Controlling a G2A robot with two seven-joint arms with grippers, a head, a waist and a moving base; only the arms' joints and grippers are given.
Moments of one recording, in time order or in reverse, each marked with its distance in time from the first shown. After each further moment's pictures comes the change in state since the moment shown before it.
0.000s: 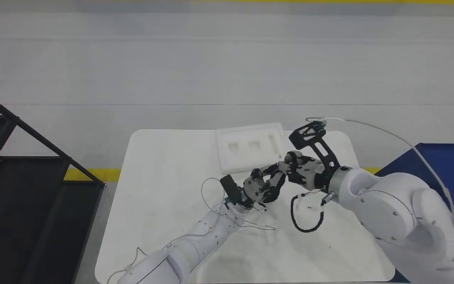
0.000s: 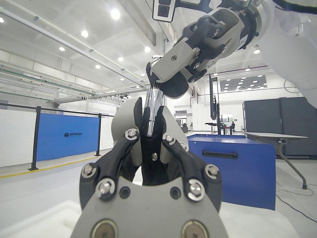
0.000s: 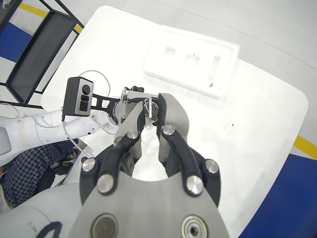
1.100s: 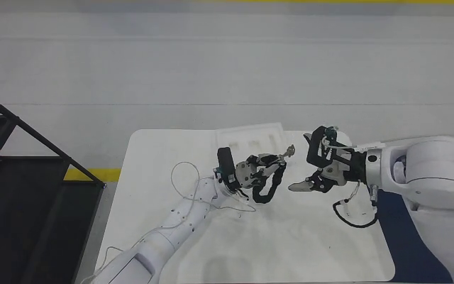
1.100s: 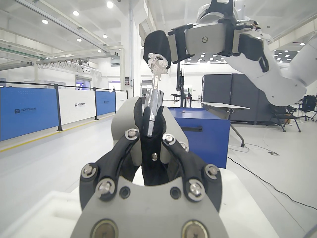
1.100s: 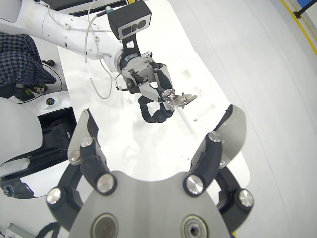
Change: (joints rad) left arm 0.033 0.222 -0.147 -0.392 0.075 -0.435 -0.435; right arm 0.083 0.076 0.150 0.186 0.307 -0.884 0.045
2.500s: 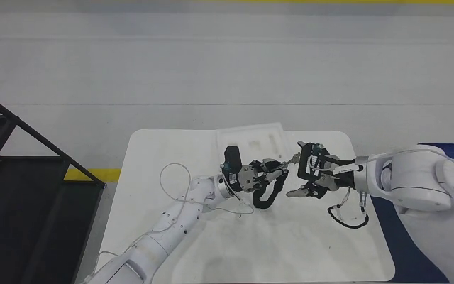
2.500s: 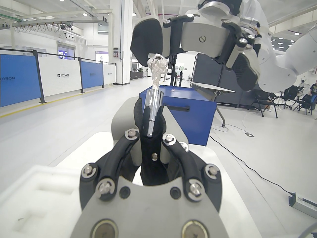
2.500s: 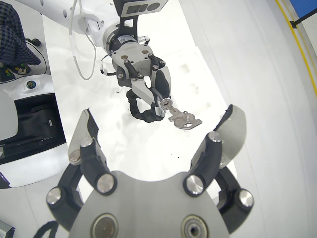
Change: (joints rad) left arm 0.038 0.048 -0.011 -0.113 -0.144 -0.083 -0.317; right arm -0.029 0.027 -0.076 0.017 -0.179 -0.120 -0.121
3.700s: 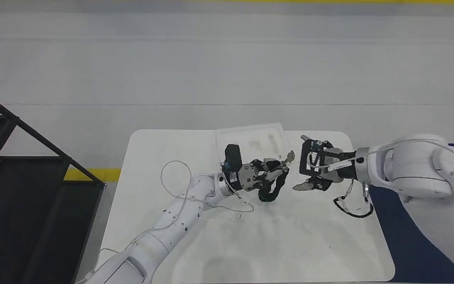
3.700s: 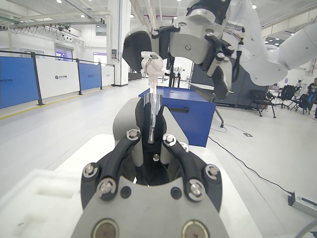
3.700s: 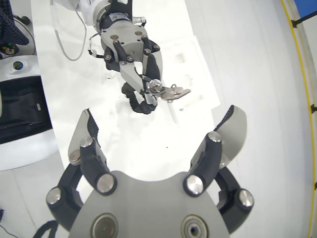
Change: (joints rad) left arm -0.024 -0.001 0.005 0.011 0.026 -0.032 0.021; right arm 0.125 0.072 -0.101 0.071 -0.094 -0.092 -0.091
